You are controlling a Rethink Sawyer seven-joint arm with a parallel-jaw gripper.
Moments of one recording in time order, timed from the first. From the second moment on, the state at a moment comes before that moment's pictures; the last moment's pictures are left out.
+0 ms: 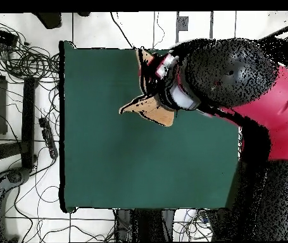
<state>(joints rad) -0.24 -0.83 -0.06 1.21 0.32 1.20 1.93</state>
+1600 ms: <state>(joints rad) -0.29 -0.63 -0.05 1.13 0.32 1.05 1.93</state>
